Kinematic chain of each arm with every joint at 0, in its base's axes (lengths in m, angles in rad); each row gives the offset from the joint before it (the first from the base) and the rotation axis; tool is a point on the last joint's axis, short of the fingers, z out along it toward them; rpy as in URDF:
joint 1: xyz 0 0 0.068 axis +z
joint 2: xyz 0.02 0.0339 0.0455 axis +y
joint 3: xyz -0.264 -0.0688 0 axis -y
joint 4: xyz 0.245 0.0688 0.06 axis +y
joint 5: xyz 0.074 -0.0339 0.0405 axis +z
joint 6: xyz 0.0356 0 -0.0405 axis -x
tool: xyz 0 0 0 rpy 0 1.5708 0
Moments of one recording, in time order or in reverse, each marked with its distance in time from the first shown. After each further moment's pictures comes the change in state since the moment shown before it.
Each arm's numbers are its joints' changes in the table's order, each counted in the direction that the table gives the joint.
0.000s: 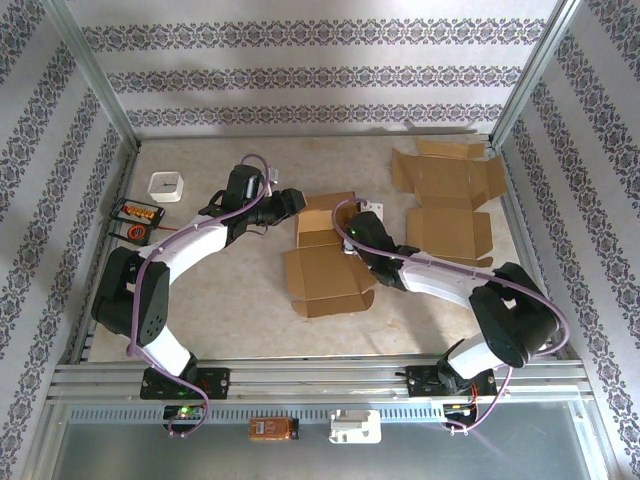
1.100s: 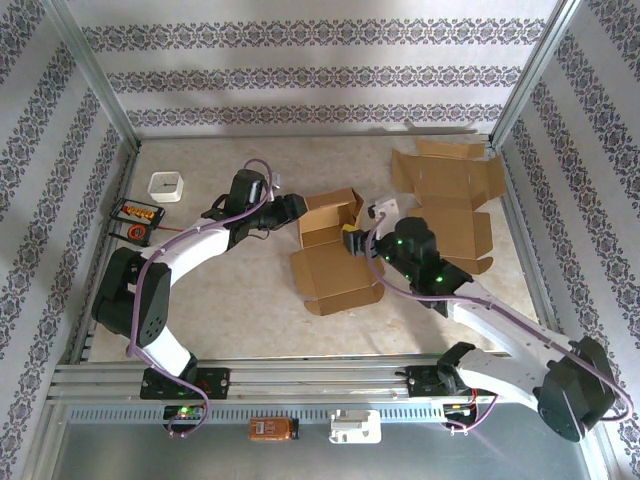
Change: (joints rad) left arm -0.019 -0.002 -0.026 -0.001 0.033 -0.025; right arm -0.094 -0.484 -0.130 0.016 0.305 0.499
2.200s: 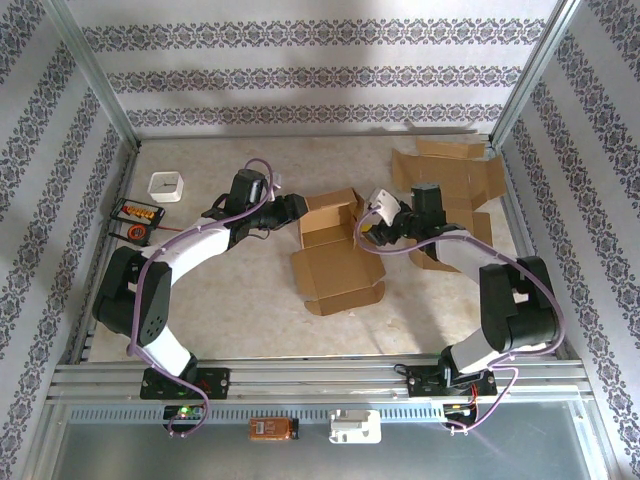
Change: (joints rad) left arm 0.000 0.008 0.006 0.002 -0.017 -0.008; right arm -0.384 0.521 0.186 0.031 0.545 0.716
